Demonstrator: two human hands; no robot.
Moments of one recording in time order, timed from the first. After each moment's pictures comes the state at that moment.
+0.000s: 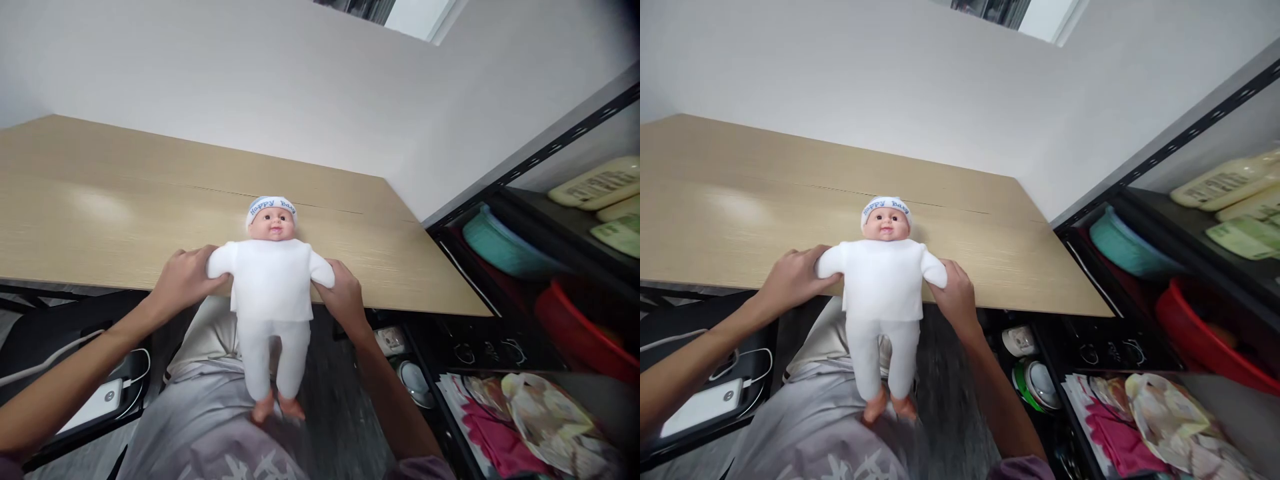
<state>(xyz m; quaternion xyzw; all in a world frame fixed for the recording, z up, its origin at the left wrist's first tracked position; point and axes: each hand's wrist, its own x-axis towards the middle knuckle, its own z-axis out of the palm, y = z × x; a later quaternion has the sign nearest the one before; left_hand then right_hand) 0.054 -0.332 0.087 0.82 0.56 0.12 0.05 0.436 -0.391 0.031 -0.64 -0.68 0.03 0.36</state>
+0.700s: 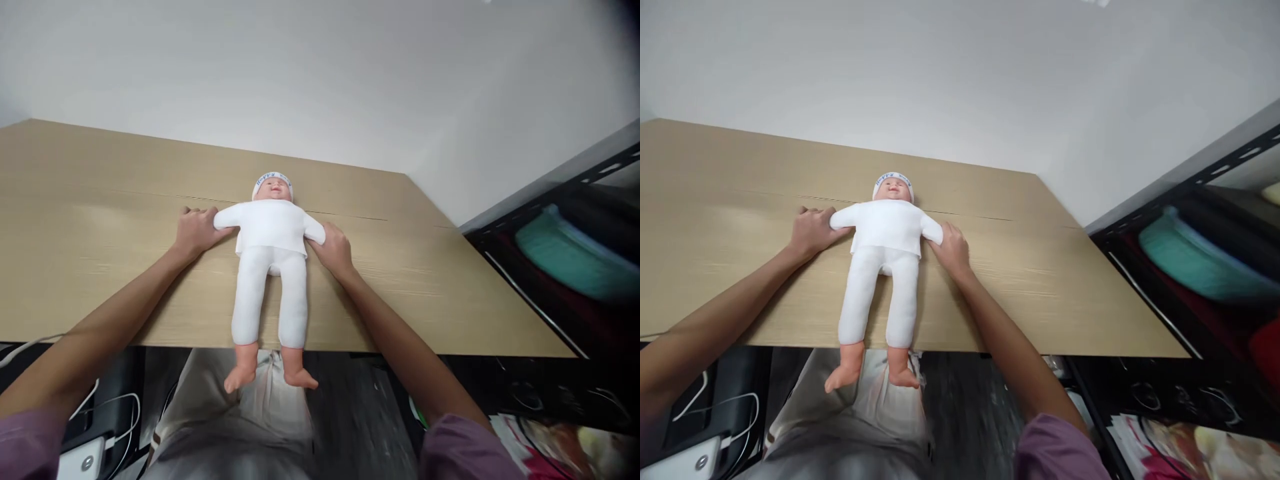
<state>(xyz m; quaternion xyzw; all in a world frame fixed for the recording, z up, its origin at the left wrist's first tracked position) 0.065 -0.092 0.019 0.80 0.57 0.18 -0.08 0.471 -0.156 -0.027 -0.65 -0.69 -0.05 0.30</state>
